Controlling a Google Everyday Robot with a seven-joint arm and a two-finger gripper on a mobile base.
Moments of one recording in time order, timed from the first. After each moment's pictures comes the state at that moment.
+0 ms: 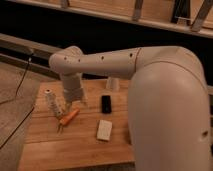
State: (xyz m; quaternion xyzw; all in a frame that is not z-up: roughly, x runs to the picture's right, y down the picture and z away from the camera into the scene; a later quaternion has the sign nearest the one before) arm -0.114 0.103 0.674 -0.35 0.26 0.54 0.72
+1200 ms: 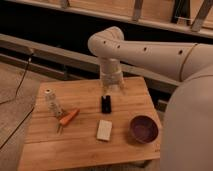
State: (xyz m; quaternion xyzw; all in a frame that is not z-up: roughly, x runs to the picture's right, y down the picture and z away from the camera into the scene) arm 0.055 0.008 0.683 -0.24 0.31 0.61 0.69
